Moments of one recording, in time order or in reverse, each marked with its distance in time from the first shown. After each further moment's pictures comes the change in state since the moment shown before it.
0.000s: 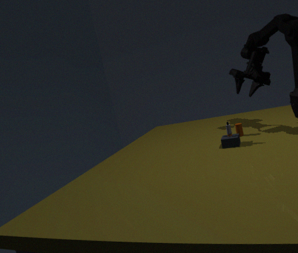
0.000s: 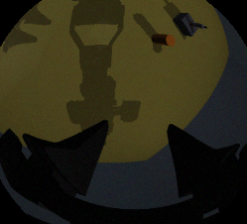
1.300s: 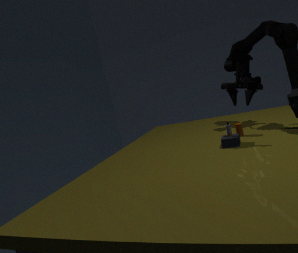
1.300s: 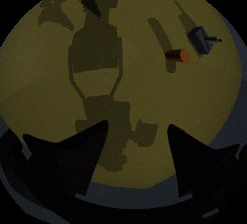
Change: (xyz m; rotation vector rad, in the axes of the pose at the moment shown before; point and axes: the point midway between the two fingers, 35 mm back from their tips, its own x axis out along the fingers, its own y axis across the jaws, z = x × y) arm 0.047 -0.011 0.009 -0.056 -0.244 0.194
